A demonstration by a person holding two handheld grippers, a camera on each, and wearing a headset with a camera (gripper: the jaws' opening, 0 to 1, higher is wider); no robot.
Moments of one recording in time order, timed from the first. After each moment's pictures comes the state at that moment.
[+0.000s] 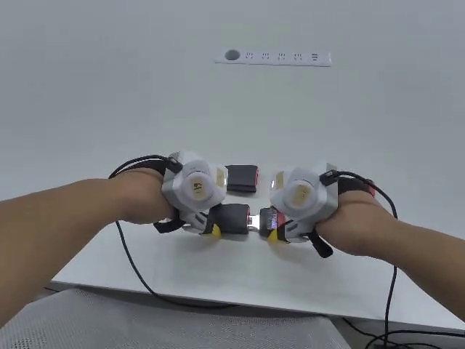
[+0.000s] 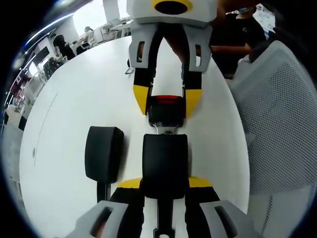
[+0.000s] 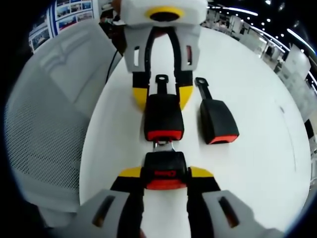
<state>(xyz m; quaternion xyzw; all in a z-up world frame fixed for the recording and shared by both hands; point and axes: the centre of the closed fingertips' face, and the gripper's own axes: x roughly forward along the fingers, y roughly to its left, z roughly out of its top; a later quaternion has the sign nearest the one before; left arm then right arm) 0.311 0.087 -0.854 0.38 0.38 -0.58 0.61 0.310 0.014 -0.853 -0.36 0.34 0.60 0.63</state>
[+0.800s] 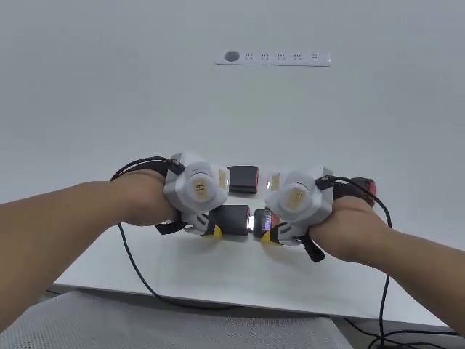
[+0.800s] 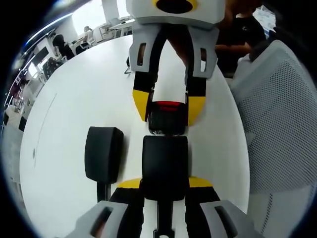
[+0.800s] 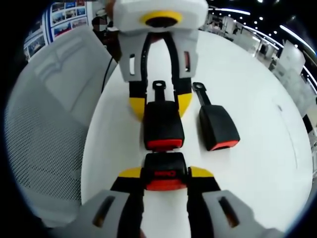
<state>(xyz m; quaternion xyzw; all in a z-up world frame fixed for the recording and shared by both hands) 0.312 0.086 -0.855 0.38 0.38 -0.58 0.61 0.308 0.026 -0.856 -0.33 0.34 0.59 0.65</state>
